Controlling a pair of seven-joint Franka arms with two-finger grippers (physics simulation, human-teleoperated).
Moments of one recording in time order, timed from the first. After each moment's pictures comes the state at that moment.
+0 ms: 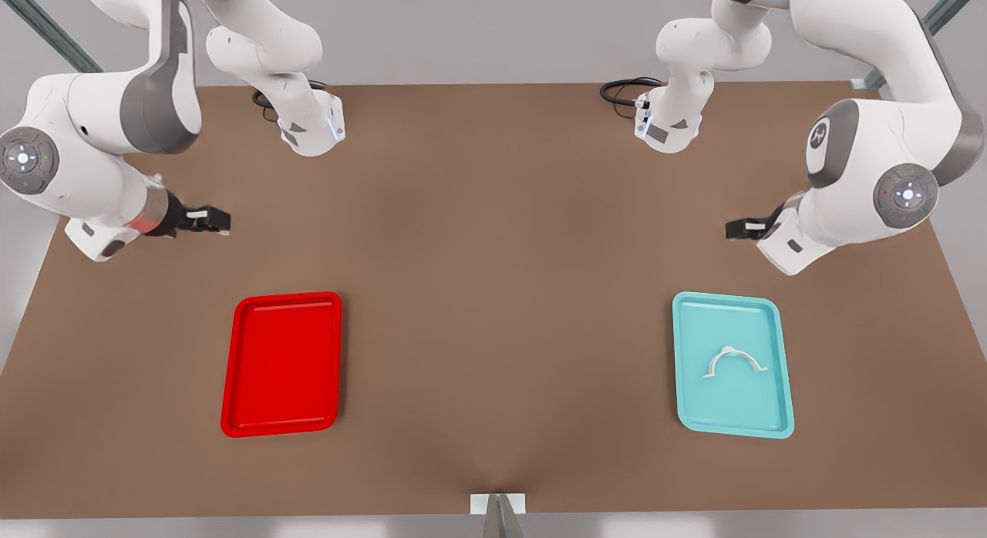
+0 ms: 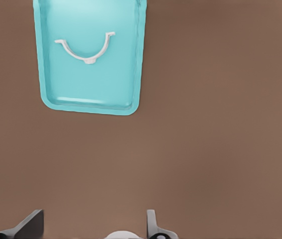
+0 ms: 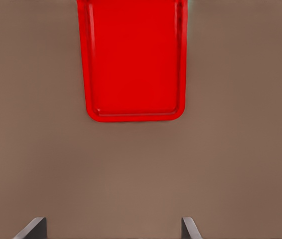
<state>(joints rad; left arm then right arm) -0.07 0.21 -0.04 -1.41 0.01 1.32 -0.09 0.04 0.10 0.01 -1.50 -0.01 1.40 0.00</state>
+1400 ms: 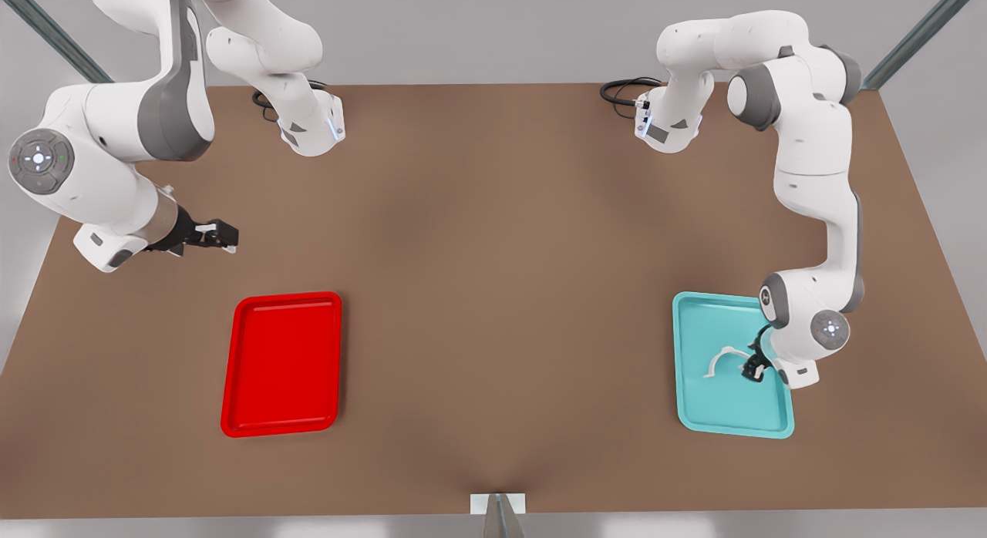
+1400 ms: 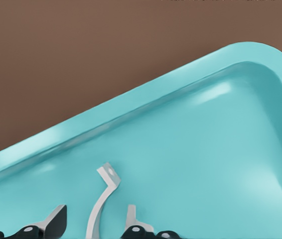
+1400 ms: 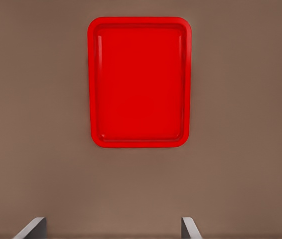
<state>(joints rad) 0.07 0.78 0.07 -1.61 0.00 2.36 -0.93 0.06 0.11 0.01 -1.53 -0.01 1.52 0.00</state>
